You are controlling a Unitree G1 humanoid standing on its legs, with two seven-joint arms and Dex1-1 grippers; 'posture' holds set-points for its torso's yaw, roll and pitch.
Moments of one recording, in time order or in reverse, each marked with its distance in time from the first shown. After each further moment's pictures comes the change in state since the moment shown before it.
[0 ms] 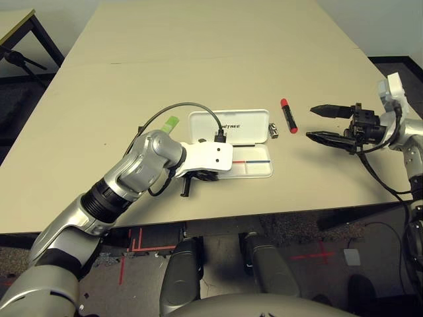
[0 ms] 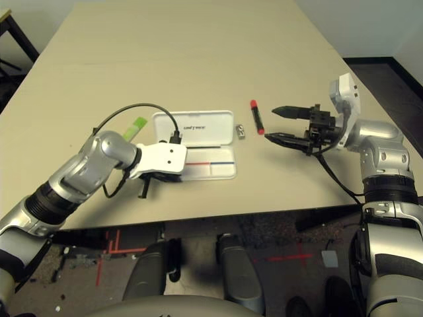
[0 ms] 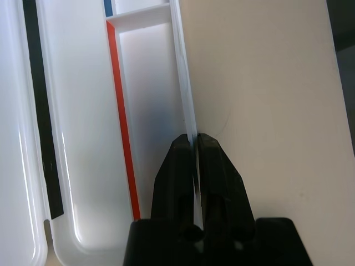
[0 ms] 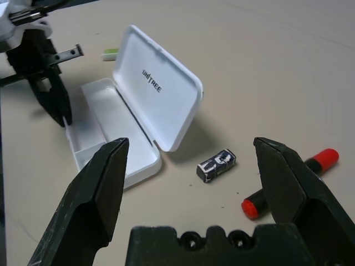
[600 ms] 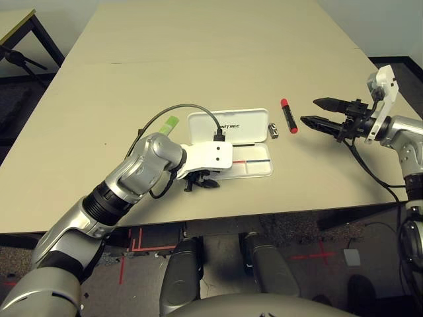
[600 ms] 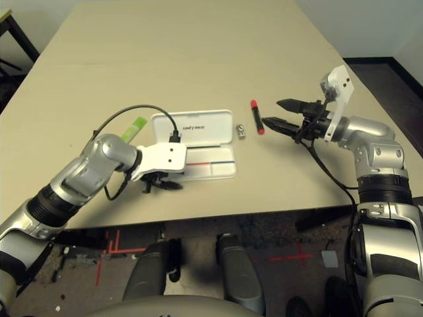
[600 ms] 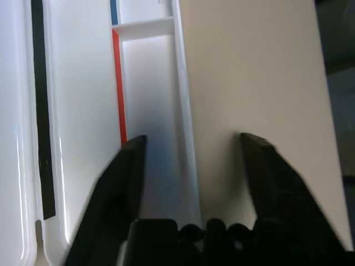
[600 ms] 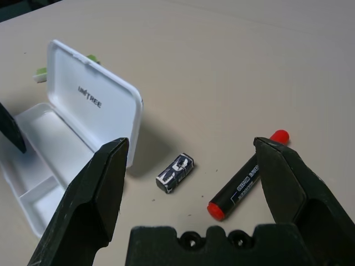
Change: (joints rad) left arm 0.013 -0.008 0.044 -0.022 -0.085 0.061 0.015; right arm 0.013 0.050 -0.009 -0.121 -0.002 0.175 -0.308
